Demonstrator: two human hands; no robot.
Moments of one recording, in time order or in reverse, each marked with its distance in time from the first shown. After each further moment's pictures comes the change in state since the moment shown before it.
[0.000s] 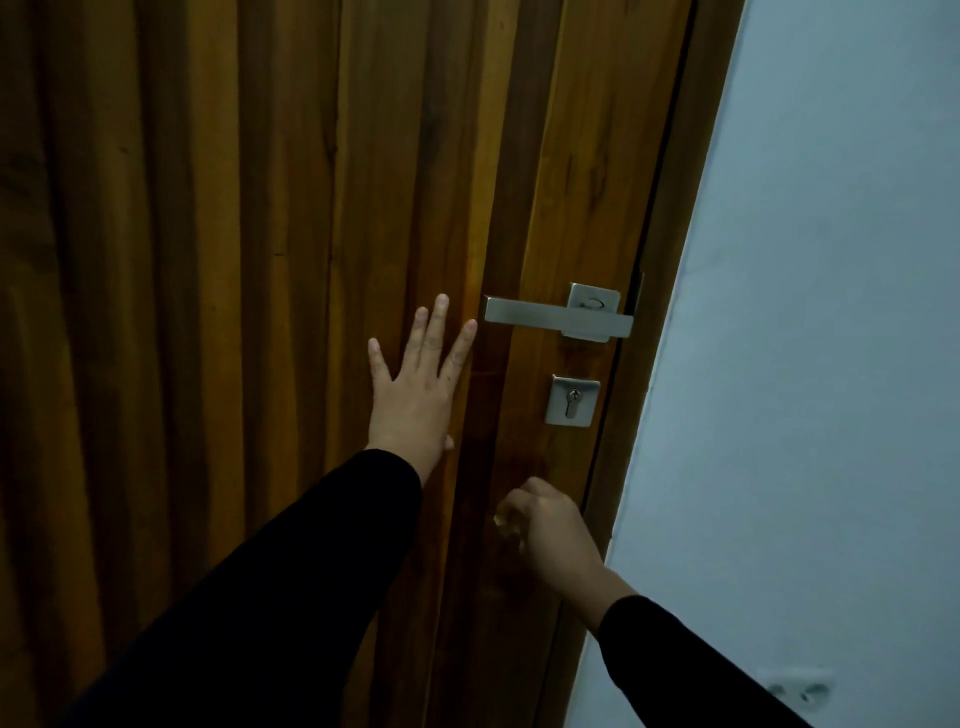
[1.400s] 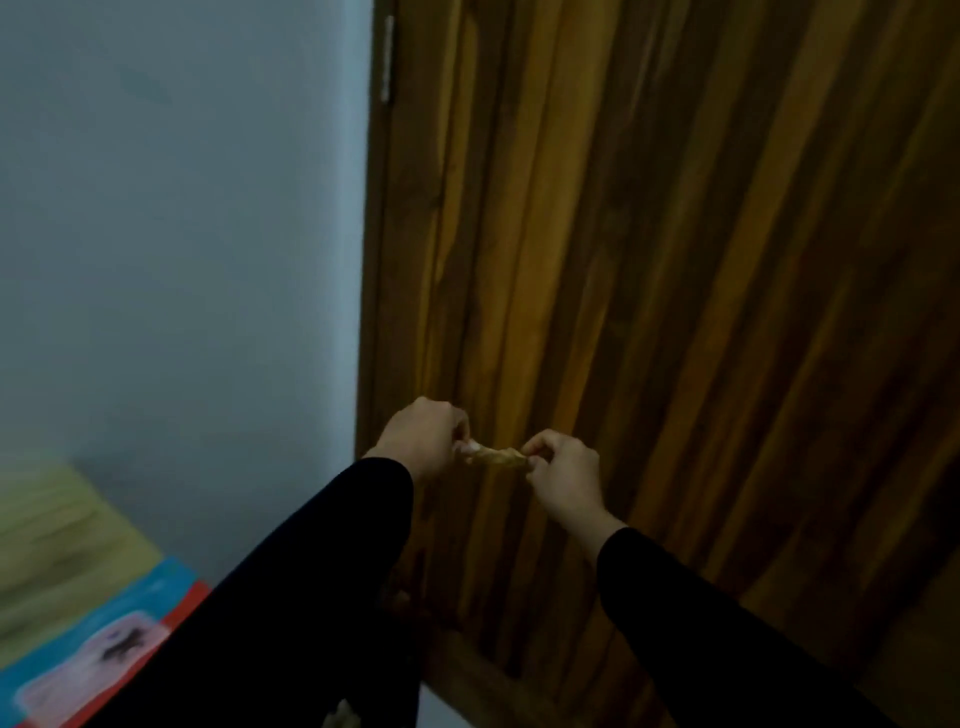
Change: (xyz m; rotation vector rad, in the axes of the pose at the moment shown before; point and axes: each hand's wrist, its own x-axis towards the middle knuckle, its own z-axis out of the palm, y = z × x) left_hand -0.286 -0.312 -0.065 -0.305 -0.368 -0.592; right_hand 0.003 -0.386 0.098 0.630 -0.234 -0.002
